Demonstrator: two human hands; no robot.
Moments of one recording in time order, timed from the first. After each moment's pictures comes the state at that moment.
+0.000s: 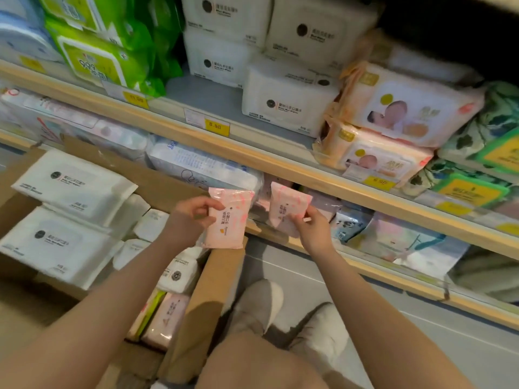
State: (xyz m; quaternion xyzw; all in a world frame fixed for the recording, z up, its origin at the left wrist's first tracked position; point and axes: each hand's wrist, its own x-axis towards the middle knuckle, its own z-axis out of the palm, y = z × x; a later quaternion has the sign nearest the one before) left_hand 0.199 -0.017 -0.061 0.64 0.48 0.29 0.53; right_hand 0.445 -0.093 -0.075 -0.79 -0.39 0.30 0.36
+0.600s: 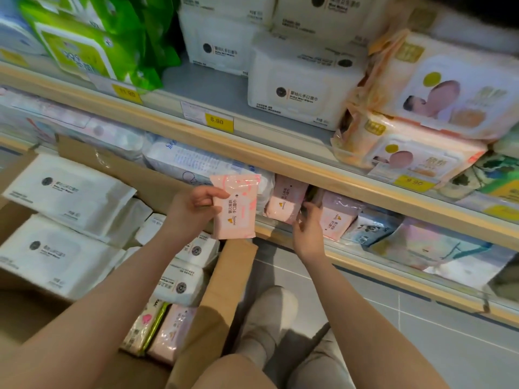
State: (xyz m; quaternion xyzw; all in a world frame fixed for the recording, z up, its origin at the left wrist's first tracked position) left_hand 0.208 0.016 -0.073 0.59 0.49 0.32 0.56; right_hand 0.432 -0.062 -0.139 -0.79 -0.39 0.29 0.38
